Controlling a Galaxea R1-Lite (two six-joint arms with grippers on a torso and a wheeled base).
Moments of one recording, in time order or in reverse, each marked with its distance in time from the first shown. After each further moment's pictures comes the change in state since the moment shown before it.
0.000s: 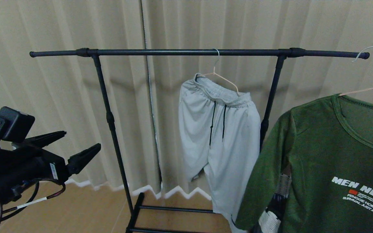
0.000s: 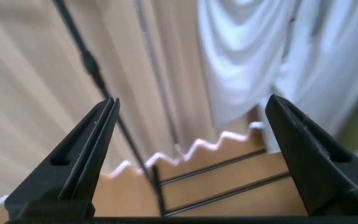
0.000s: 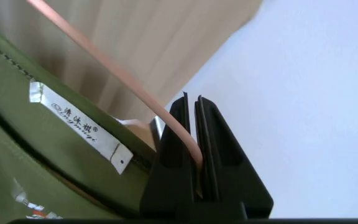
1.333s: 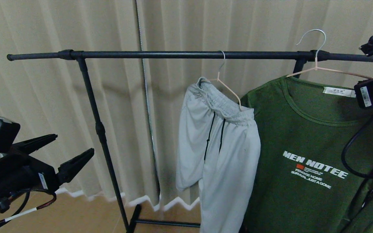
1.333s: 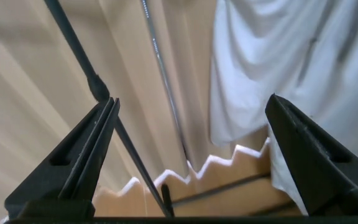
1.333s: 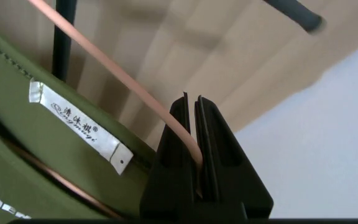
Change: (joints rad) left arm -0.002 -0.081 0.055 -0.006 0.005 0.013; right arm 0.289 0.256 -0.246 -0.007 -0.087 0.084
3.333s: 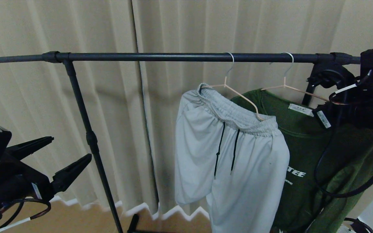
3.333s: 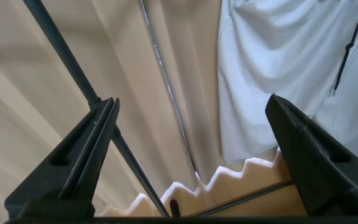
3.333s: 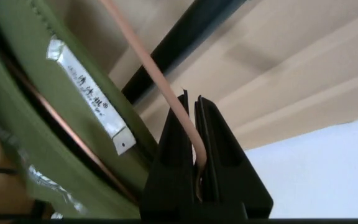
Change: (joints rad) left arm -0.021 -0.061 0.035 0.006 0.004 0.037; right arm 0.154 0.112 0.062 0.008 -0.109 -0.023
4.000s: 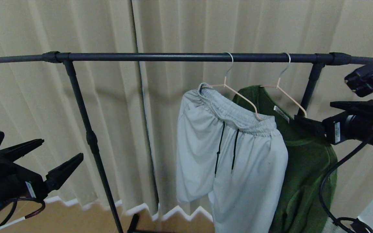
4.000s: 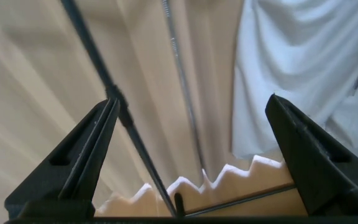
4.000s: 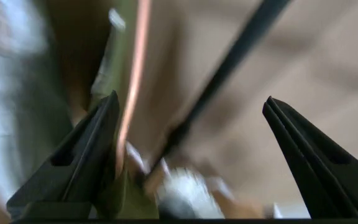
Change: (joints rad) left arm 0.071 -0.005 0.017 -0.004 0.002 -0.018; right arm 0.000 -0.215 0.340 -0.329 0.441 0.177
